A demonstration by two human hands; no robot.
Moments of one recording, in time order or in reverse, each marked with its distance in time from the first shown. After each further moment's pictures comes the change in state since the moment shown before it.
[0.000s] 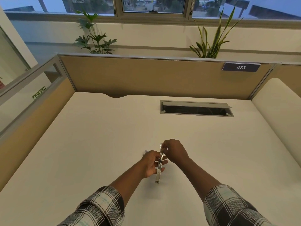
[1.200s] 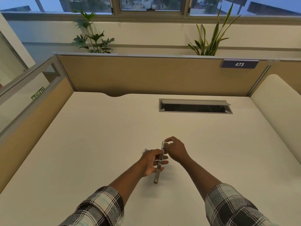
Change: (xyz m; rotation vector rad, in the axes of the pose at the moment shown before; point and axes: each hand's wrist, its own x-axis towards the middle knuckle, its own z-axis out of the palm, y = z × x) left_hand -0.007 -0.003 -0.004 0.164 -0.015 0.075; right_hand -0.010 0.007 0.003 0.568 0.017 0.242
